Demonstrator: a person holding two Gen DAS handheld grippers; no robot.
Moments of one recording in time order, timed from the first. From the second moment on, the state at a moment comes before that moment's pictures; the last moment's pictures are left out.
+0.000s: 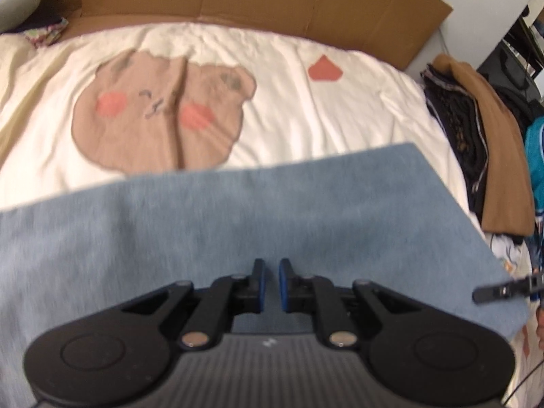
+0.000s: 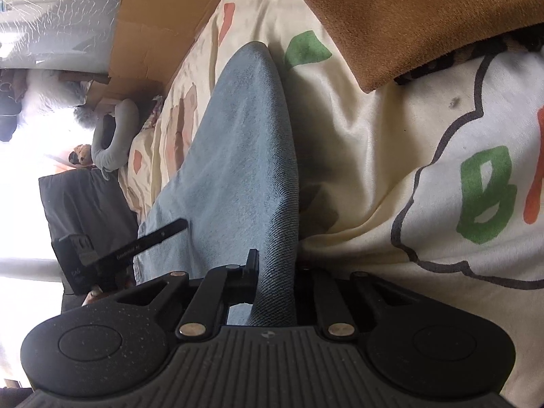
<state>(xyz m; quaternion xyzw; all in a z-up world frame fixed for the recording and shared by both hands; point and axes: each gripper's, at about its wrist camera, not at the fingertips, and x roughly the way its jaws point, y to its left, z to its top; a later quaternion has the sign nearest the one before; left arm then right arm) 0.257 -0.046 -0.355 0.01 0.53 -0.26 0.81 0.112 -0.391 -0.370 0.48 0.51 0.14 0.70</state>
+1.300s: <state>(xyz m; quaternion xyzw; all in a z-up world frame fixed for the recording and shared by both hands) 0.226 -0.044 -0.368 0.00 0.54 -0.25 0.80 0.107 -0.387 -0.377 0.51 0.49 0.09 0.70</state>
